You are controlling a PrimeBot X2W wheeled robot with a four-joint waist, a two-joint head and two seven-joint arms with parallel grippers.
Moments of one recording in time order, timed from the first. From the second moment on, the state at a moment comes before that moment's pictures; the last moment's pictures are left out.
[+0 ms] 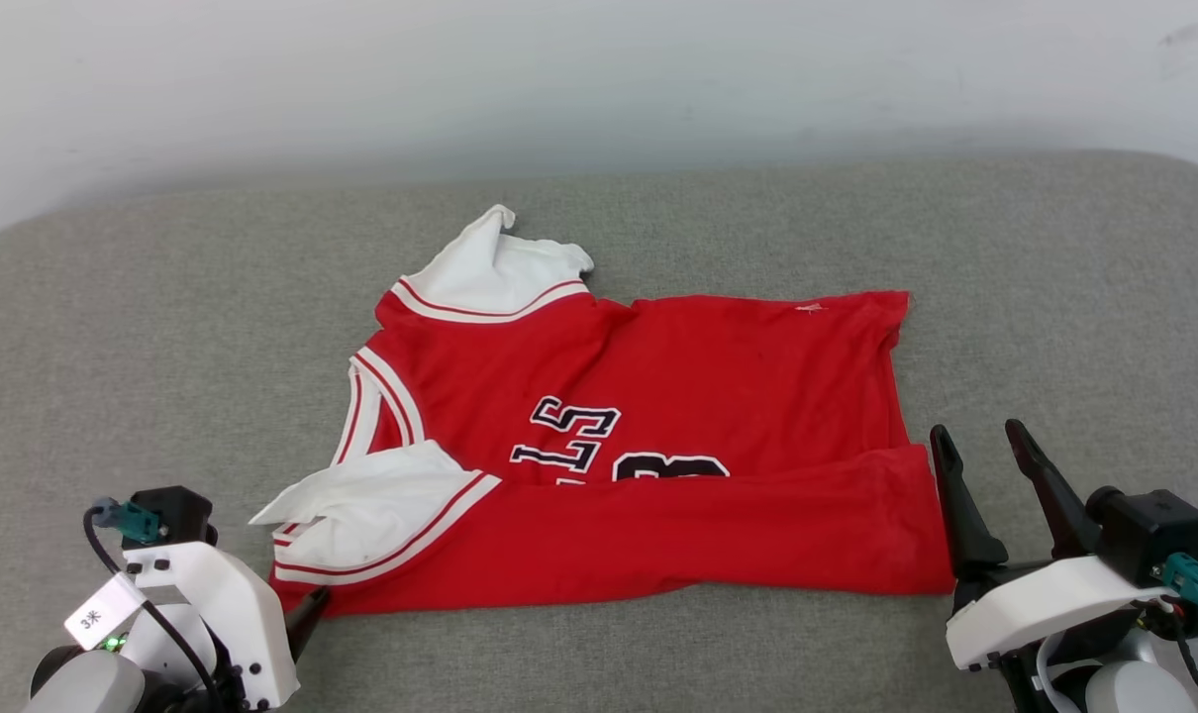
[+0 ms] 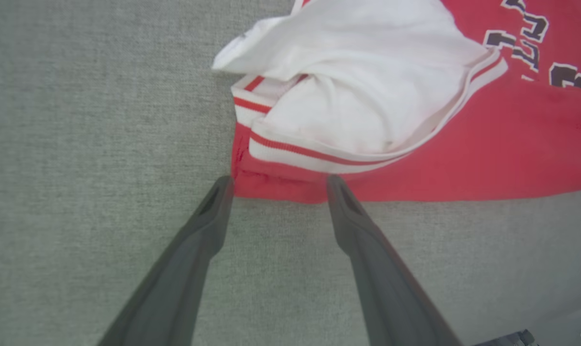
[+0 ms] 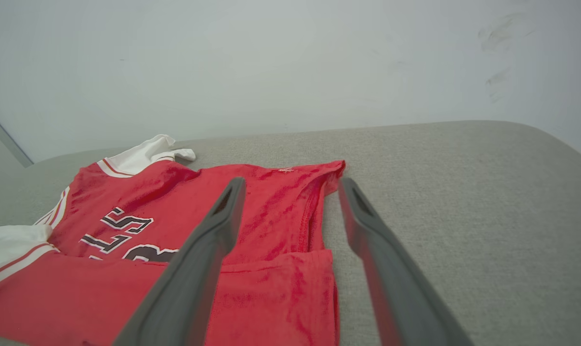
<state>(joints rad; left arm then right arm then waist) -0.17 0.63 -0.42 0.16 -0.94 0.18 0.49 -0.07 -0.06 -0.02 0.10 0.21 0.13 -0.10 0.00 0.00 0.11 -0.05</state>
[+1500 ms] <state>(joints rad) -0.25 0.67 -0.46 0.07 -0.91 0.12 0.52 -0.18 -0.27 0.11 0.18 0.47 0.13 0.63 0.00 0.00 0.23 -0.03</state>
